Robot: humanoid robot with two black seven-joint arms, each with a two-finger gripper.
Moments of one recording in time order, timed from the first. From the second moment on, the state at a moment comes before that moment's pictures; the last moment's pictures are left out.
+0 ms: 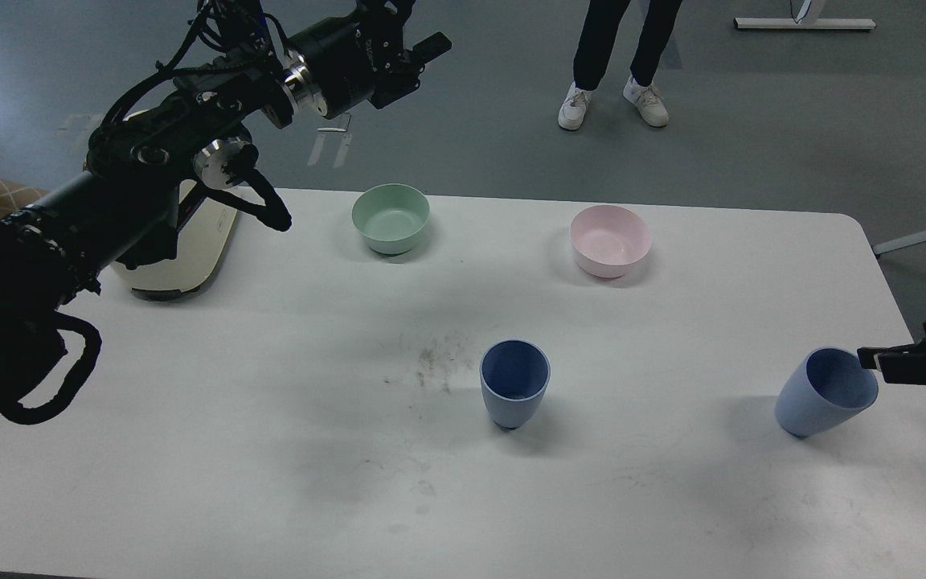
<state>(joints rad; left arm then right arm) -1.23 0.24 -0.31 -0.52 0.46 -0.49 -0.49 0.85 -1.20 0.28 1.34 -1.80 0.49 0.41</state>
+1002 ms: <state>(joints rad) -1.23 0.24 -0.31 -0.53 0.46 -0.49 -0.49 0.81 -1.09 0.28 1.30 -1.88 0.49 0.40</state>
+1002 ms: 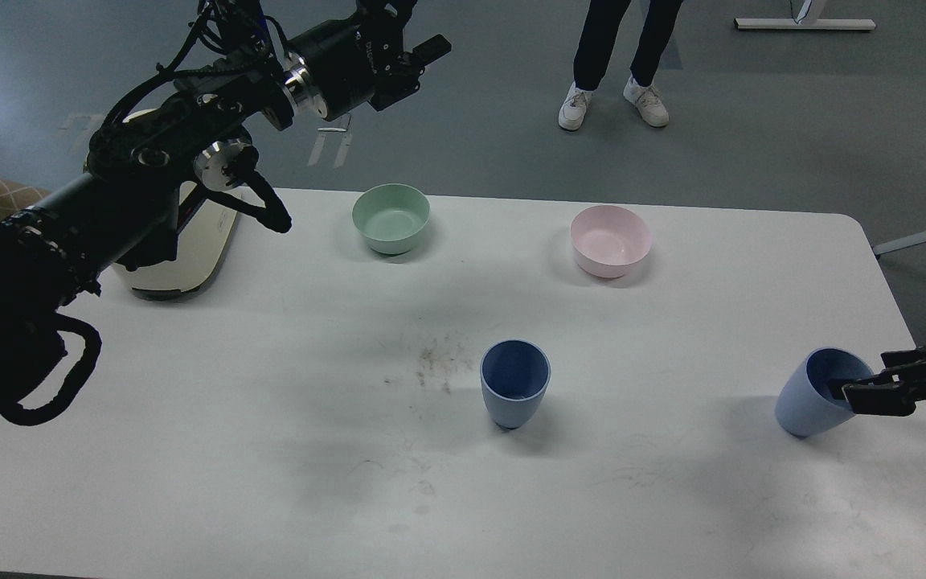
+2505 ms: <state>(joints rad) -1.22 0.25 -0.30 -0.53 0.46 -0.49 -0.49 1.18 -0.94 0.32 1.50 -1.89 0.49 0.42</state>
